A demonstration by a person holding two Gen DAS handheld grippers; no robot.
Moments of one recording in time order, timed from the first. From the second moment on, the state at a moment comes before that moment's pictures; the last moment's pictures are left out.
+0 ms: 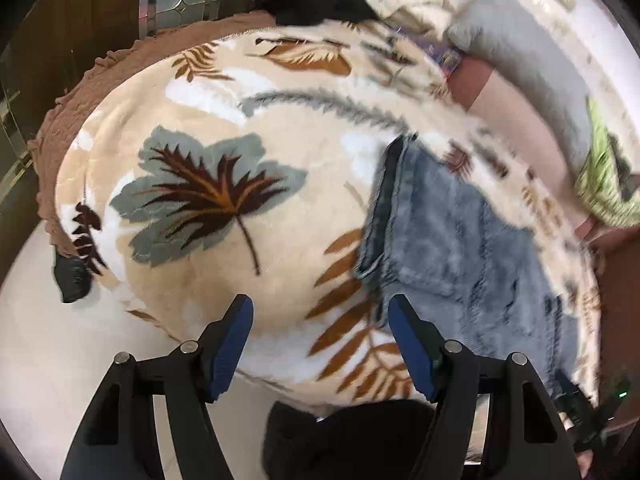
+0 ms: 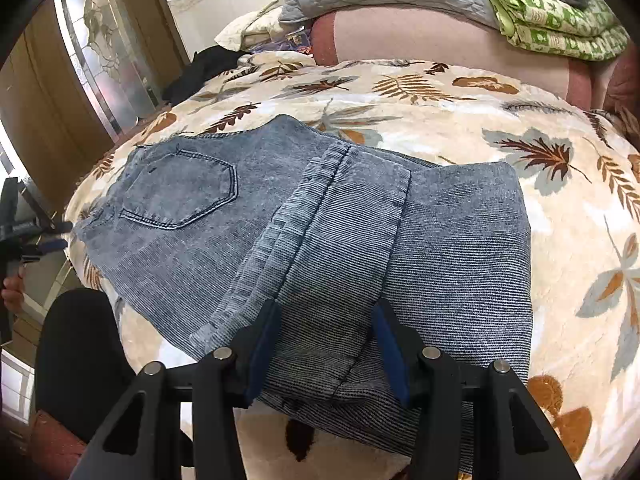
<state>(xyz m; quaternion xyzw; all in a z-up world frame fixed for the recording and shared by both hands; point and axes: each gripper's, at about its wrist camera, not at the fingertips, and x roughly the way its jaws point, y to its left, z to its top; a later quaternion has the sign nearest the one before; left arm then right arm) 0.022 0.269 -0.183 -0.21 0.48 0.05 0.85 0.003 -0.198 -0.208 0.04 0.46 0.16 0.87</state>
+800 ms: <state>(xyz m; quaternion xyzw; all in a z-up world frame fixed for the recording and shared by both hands) 0.103 0.209 -0.202 -0.14 0.56 0.02 0.82 0.001 -0.198 -0.207 0.03 0.46 0.16 0.87</state>
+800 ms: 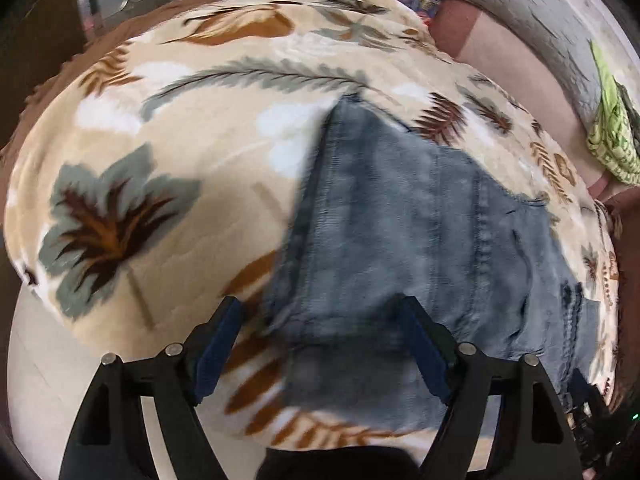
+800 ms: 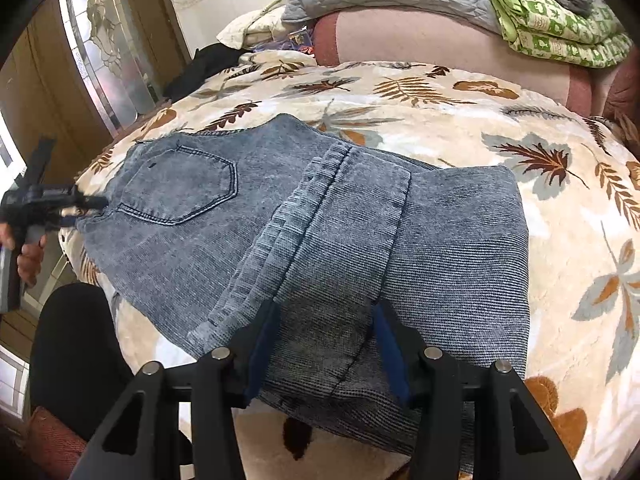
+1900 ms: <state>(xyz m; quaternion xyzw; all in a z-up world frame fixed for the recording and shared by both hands) 0.123 0.160 -0.181 -0.02 0.53 -0.02 0.85 -0.005 -0.200 -0.170 0.06 0.40 0.17 0.90</state>
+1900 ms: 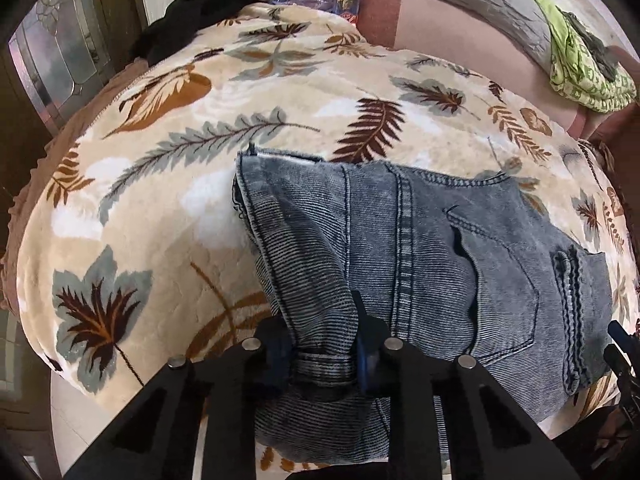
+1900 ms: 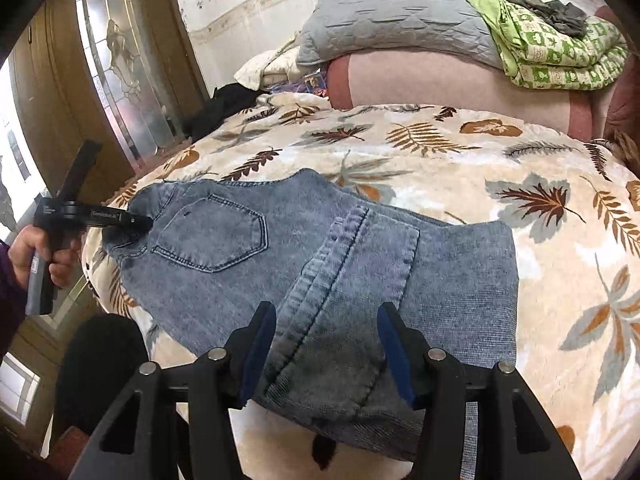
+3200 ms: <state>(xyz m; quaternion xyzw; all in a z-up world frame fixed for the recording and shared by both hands) 0.079 0.130 -0.097 -0.03 0.44 -0.13 0.89 0.051 -0.135 -0.185 0.15 0.42 0.24 0.86</state>
